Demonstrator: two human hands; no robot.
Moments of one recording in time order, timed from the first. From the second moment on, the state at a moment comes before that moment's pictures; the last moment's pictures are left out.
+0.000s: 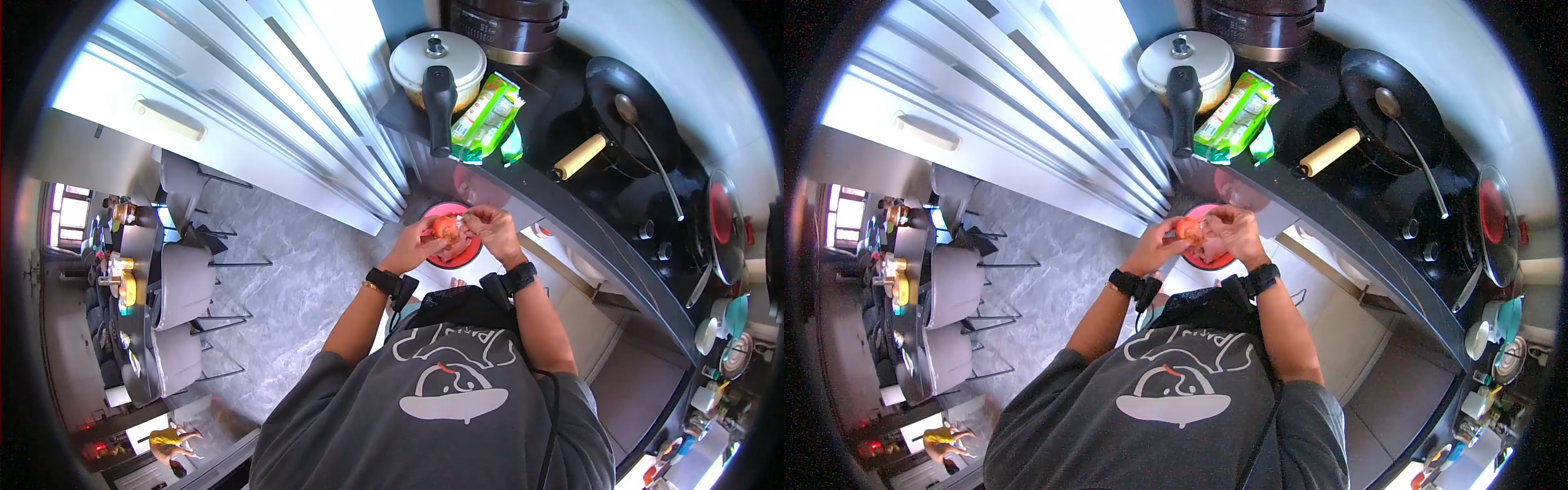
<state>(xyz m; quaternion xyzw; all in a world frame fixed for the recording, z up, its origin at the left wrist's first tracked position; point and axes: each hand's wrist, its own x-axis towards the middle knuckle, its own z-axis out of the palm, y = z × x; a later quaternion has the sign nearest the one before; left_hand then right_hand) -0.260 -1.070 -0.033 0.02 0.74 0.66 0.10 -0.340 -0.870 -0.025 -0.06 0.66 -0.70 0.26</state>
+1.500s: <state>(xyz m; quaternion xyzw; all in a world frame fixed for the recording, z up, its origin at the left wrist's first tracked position) -0.250 -1.040 -0.012 -0.03 0.82 0.58 0.04 -0.340 -0.879 -0.022 -0.21 0.80 -0.51 0.23</state>
